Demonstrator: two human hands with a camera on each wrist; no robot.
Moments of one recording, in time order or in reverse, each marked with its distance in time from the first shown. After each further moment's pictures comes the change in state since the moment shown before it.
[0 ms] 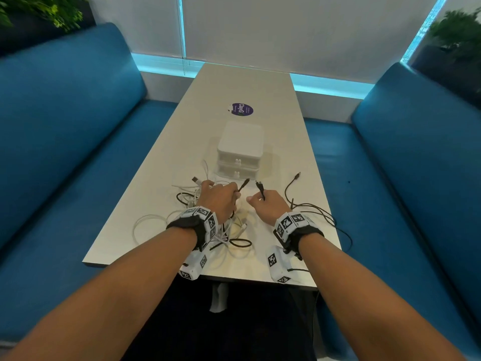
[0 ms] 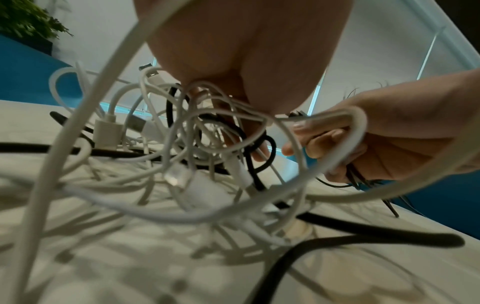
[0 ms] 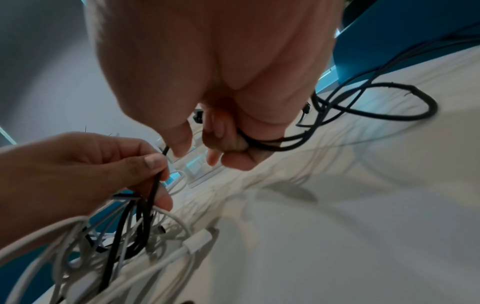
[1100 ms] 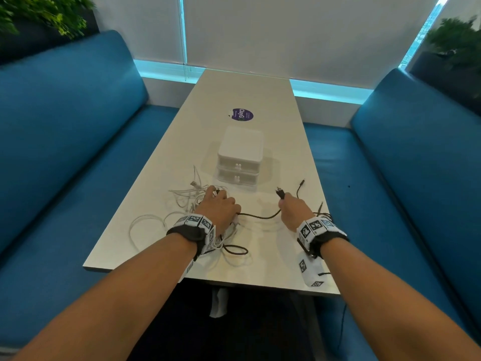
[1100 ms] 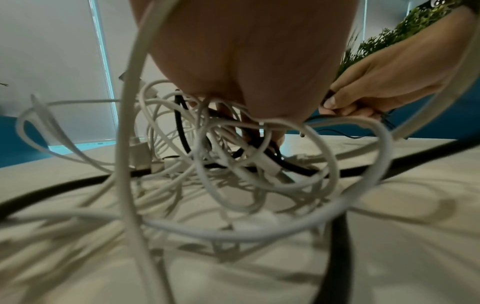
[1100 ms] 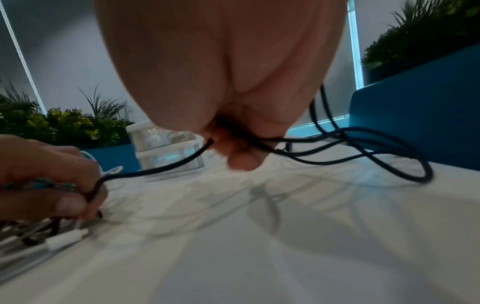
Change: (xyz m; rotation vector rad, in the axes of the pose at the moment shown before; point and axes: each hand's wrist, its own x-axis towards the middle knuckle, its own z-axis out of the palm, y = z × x) left_hand -0.017 0.003 -0.007 0.552 -0.177 0.229; right_hand -0.003 0.026 -0.043 -0.443 0.009 0.051
